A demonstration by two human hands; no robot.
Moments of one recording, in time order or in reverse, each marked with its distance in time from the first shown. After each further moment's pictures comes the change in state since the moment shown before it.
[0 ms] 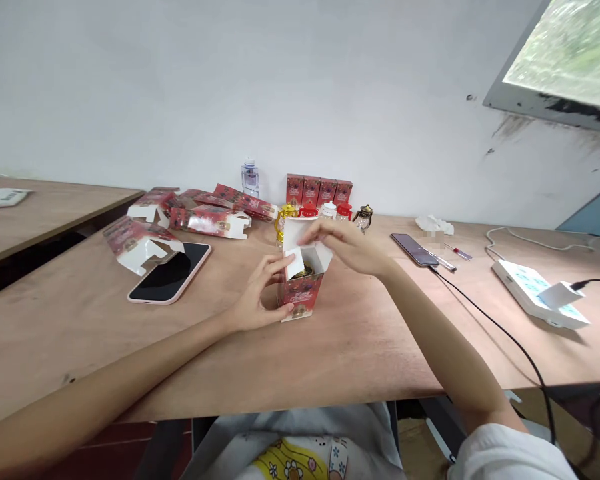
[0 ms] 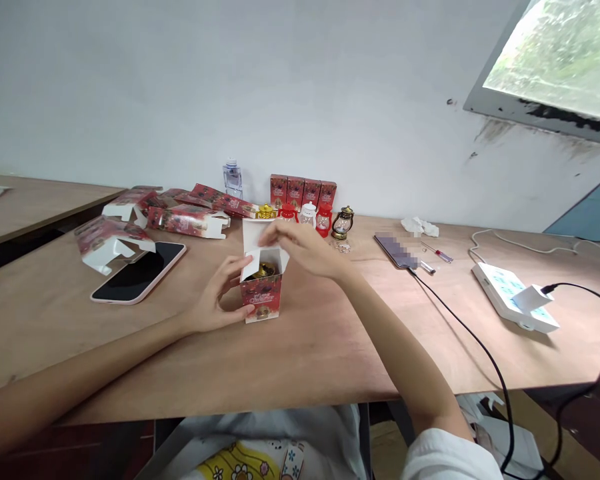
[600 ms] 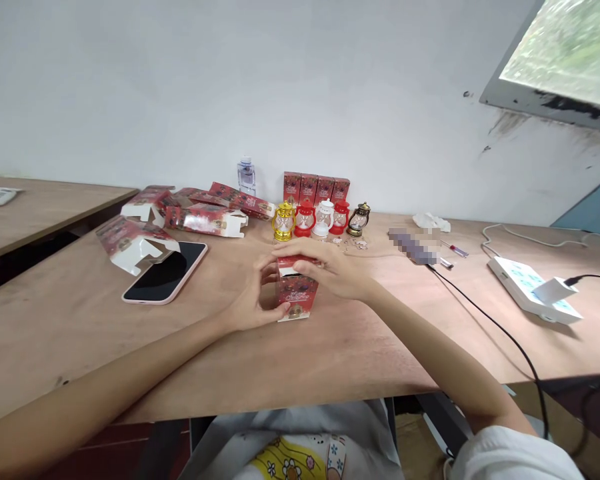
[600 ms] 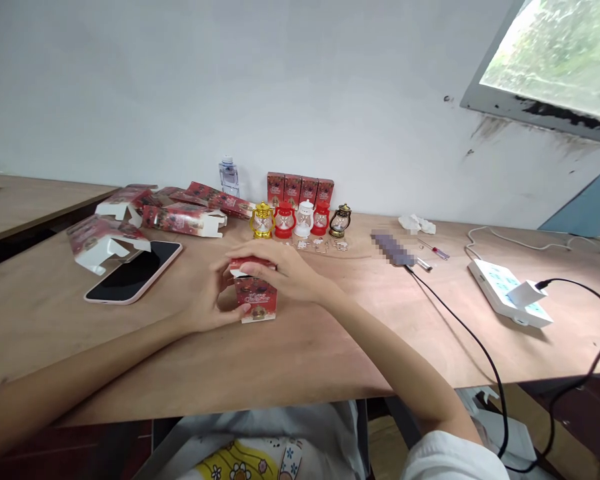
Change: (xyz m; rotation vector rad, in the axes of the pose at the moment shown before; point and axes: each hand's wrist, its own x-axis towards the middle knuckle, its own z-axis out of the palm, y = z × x) left_hand -0.003 -0.010 0.002 -0.022 -0.005 0.052; right_hand -0.011 -0.007 0.035 0.051 -0.016 -0.137
